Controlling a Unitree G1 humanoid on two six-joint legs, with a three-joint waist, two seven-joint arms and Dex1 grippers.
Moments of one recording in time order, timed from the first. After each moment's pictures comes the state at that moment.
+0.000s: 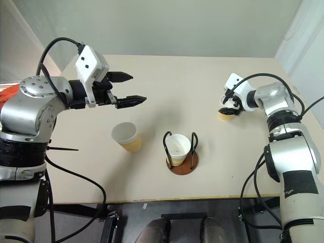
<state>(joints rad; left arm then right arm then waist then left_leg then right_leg) -0.87 0.85 -0.05 0.03 -0.37 0.65 -0.98 -1.33 -0.57 0.29 1.27 -0.15 -0.04 1.02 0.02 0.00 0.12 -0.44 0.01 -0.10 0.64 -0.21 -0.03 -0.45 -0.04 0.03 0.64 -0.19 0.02</state>
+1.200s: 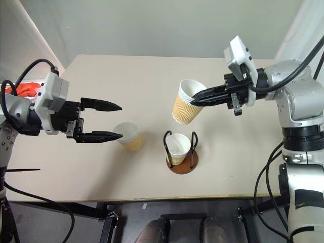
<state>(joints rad) -0.58 1.08 0.16 -0.13 -0.59 0.60 -1.37 -1.03 -0.68 0.05 0.01 0.43 0.69 1.47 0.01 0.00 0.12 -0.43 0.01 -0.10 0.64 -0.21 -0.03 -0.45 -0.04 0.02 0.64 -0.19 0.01</state>
